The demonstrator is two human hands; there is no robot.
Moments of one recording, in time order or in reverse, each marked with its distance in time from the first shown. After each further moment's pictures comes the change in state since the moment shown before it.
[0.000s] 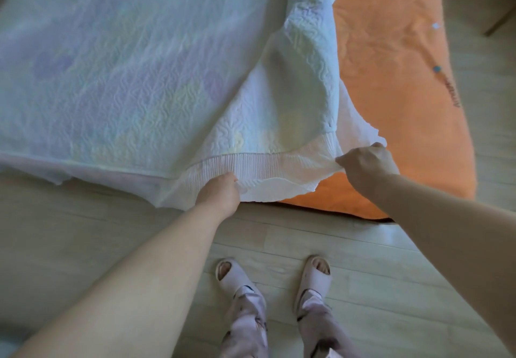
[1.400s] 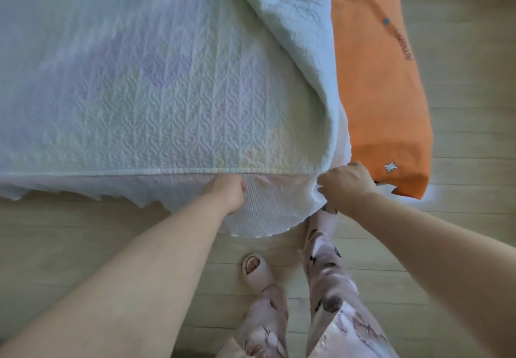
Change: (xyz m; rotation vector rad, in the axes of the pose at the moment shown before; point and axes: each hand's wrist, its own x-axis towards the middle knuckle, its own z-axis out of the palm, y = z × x) left_hand -0.007 0.085 0.071 0.224 -0.223 0.153; right_hand -0.052 0.038 0.107 0.122 -0.071 -0.074
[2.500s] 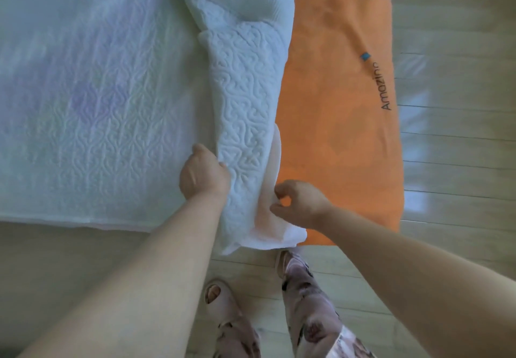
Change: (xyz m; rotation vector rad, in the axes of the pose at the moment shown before) left_hand 0.144 0.175 -0.075 -0.263 0.493 -0.469; right_hand 0.135 0.140 -0.008 0.786 -0.136 -0.150
